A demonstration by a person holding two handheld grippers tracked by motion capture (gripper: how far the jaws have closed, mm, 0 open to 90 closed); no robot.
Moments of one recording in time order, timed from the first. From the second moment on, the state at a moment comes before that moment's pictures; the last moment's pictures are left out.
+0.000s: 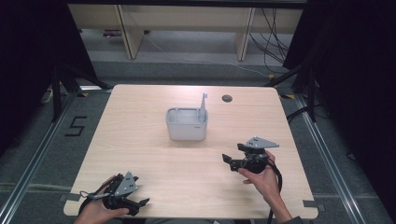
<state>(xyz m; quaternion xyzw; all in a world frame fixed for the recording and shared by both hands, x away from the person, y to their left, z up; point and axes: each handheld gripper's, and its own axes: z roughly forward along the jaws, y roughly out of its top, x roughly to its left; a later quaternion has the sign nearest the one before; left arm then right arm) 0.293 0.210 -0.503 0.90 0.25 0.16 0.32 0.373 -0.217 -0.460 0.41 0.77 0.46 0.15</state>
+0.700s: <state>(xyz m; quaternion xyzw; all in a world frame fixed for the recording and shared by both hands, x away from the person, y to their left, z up) 0.293 0.211 -0.503 0.90 0.24 0.17 0.31 0.346 -0.227 -0.481 0.39 0.80 0.43 0.15</state>
